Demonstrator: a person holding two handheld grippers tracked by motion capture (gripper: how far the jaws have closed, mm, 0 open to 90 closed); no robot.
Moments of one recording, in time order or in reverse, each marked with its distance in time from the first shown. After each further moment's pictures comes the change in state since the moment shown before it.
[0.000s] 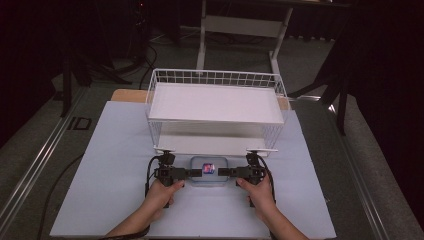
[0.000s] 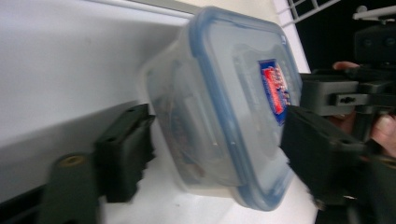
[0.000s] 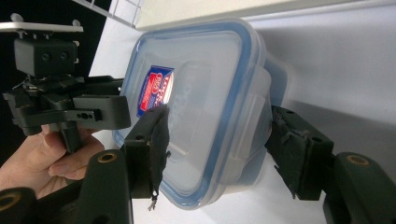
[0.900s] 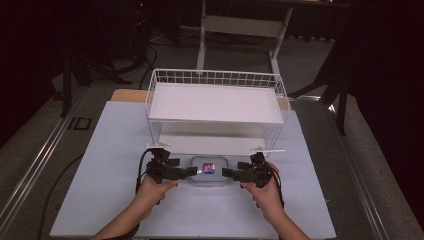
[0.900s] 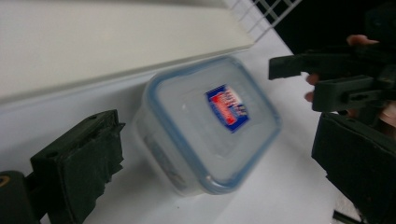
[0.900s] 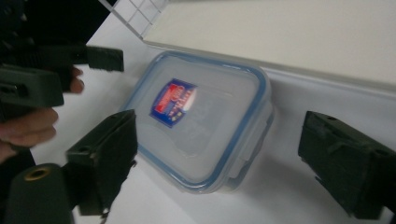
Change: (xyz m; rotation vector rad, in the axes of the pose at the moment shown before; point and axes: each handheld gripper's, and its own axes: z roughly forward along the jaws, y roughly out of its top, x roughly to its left) left arm -0.024 0.008 -0.034 -0.087 0.046 0.235; right arm 0.027 -0.007 -0.027 -0.136 -0.114 -0.311
